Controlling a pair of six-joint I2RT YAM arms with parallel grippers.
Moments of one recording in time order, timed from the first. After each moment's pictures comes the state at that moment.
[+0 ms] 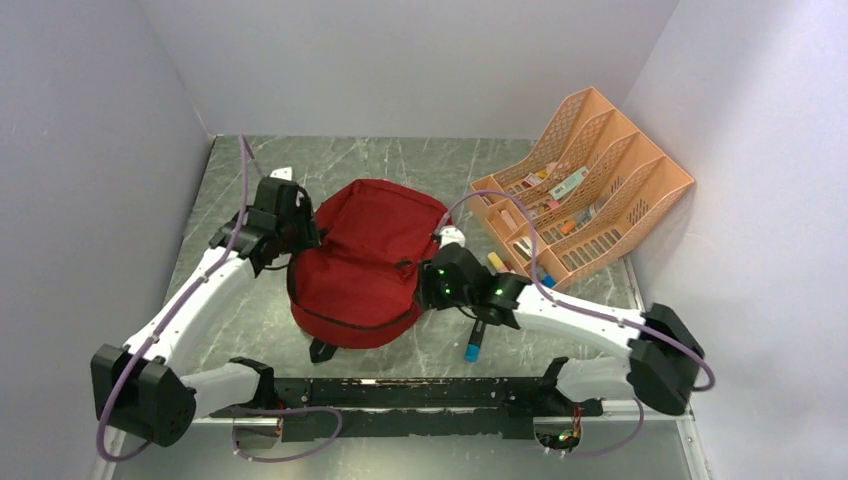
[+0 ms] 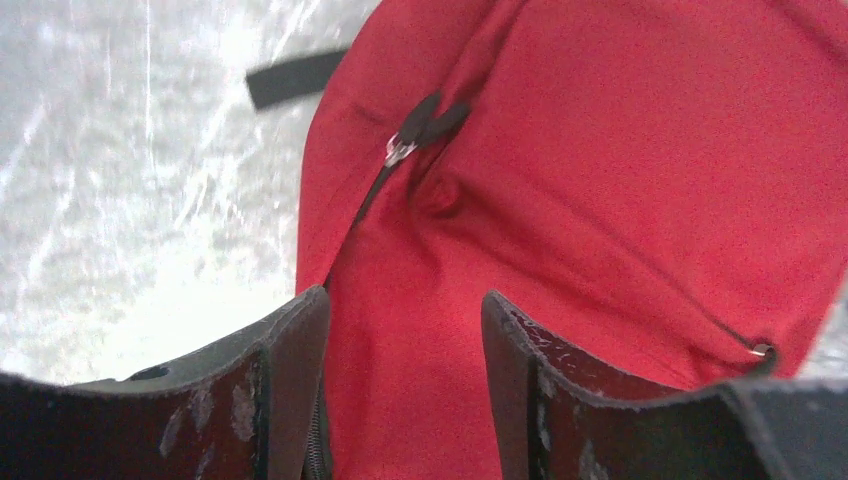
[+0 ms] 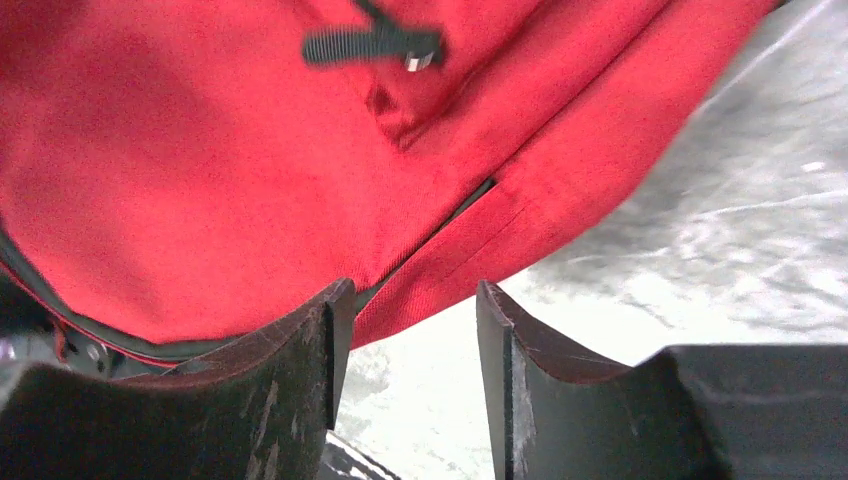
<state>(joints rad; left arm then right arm) -0.33 1.18 0.96 -0.62 -0.23 -0.47 0.96 1.30 0.75 -0.22 0.12 0.60</state>
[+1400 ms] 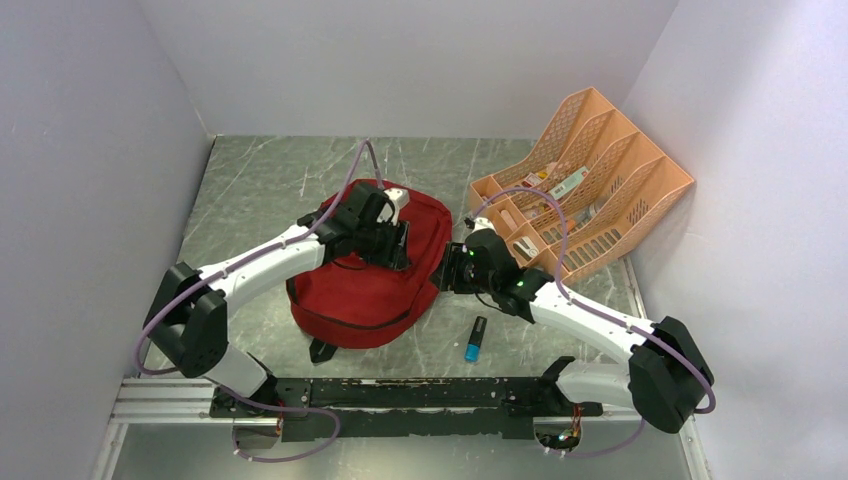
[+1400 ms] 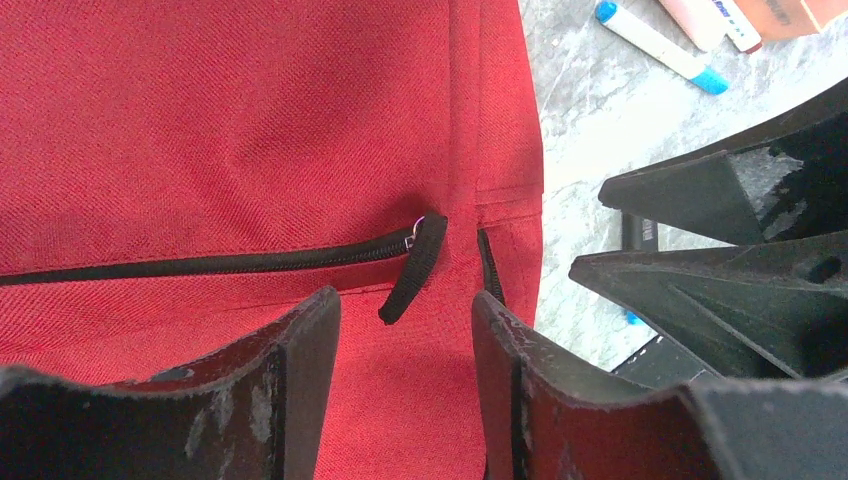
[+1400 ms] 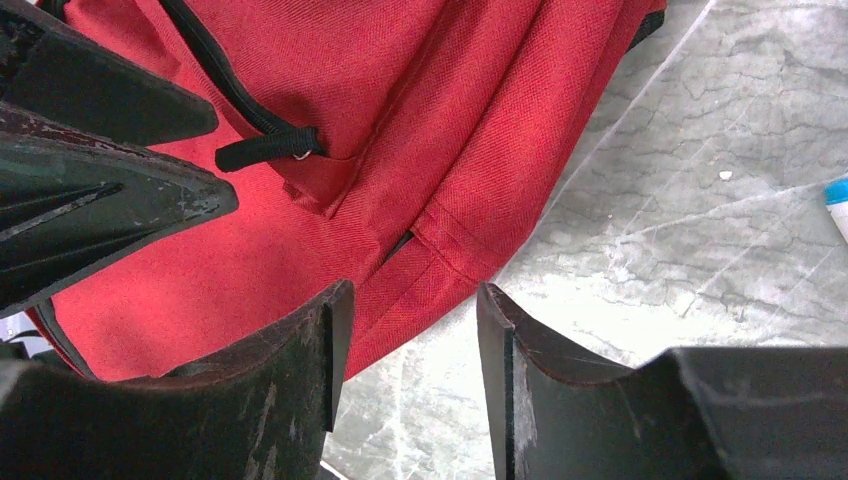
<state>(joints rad) -0.71 1.52 1.12 -0.46 0.15 -0.37 0.72 1.19 0.65 -0.12 0.01 0.67</state>
